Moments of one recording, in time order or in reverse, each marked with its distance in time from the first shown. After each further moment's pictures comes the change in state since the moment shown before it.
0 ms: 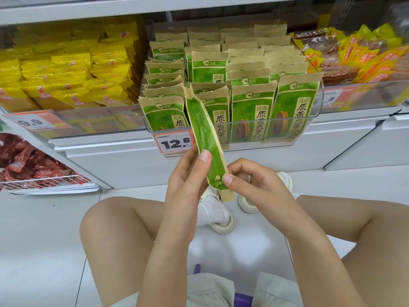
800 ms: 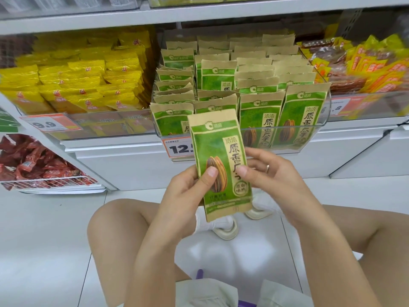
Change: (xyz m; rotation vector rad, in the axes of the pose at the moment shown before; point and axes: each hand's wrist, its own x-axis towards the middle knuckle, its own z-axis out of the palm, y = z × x) left_hand -0.001 0.018 -0.013 0.103 -0.145 -0.113; right_hand 0.018 -0.008 -0.012 0.008 0.154 0.052
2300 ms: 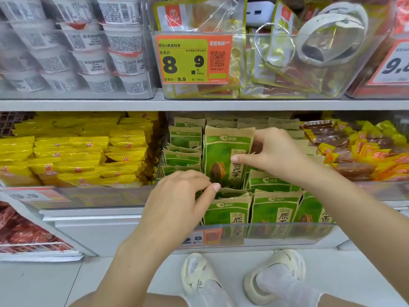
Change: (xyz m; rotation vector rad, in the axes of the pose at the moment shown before) left_hand 0.127 0.079 -0.036 1.332 0.121 0.539; right_hand 0.173 -0.116 -0.015 -1.046 -0.028 -0.383
